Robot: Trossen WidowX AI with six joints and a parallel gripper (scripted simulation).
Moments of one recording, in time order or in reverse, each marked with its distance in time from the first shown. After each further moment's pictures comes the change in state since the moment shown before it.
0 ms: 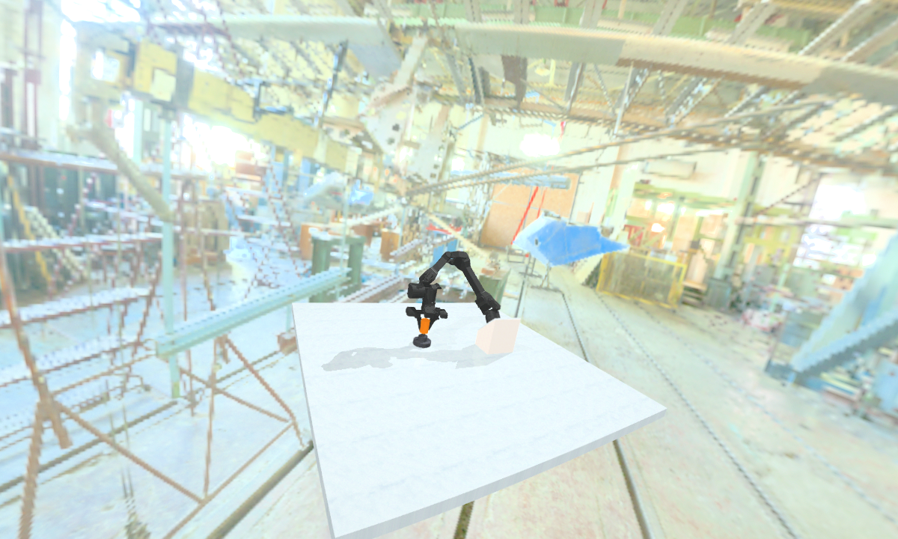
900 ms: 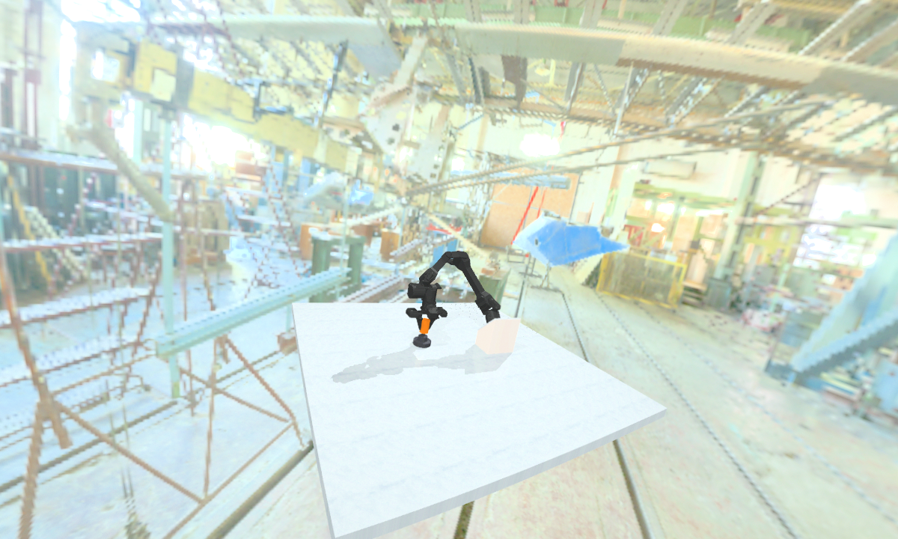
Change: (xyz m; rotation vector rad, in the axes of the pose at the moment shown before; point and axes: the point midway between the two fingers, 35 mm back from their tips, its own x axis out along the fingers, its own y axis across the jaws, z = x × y) arm -0.001 0.000 0.000 -0.206 0.001 0.000
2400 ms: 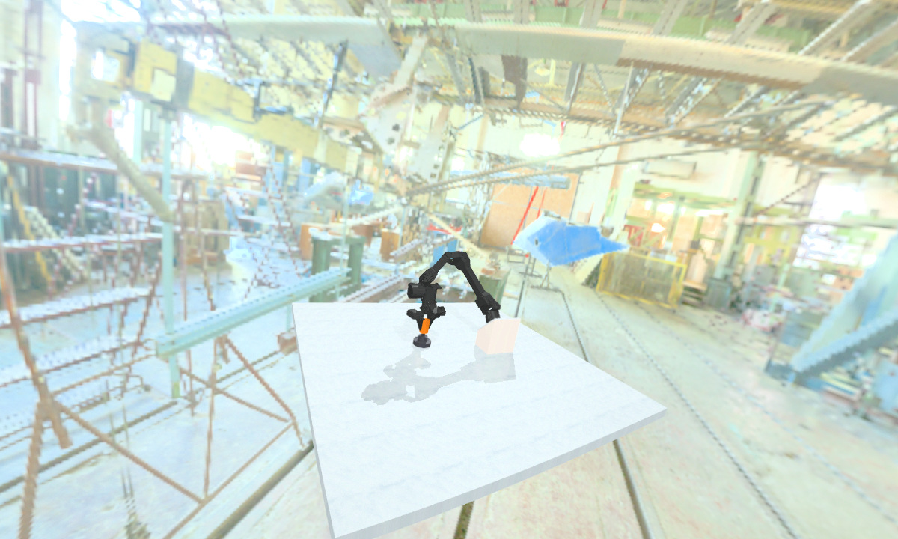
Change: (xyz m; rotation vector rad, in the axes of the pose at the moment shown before) arm 0.000 -0.001 0.000 -0.211 -0.001 0.000
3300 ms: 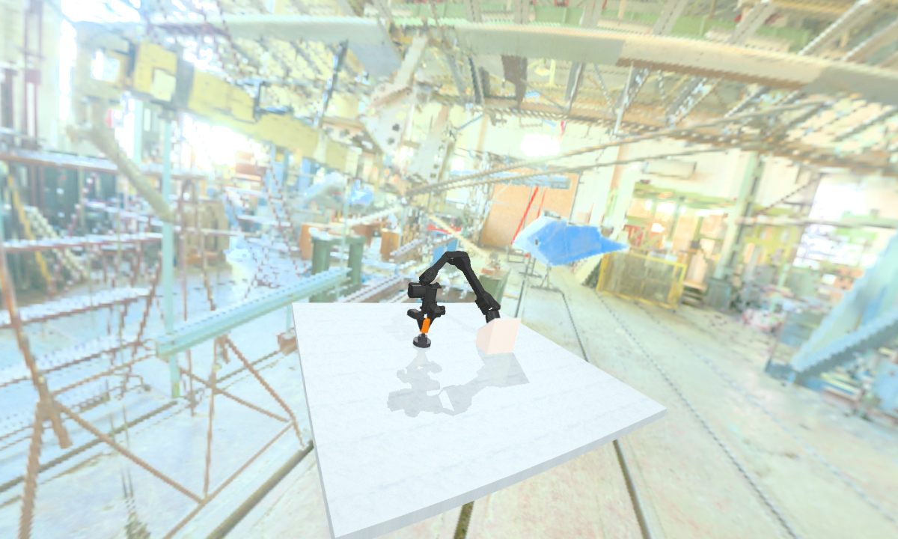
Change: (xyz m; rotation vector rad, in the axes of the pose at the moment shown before) arm -0.003 0.000 0.001 -0.050 0.001 0.001
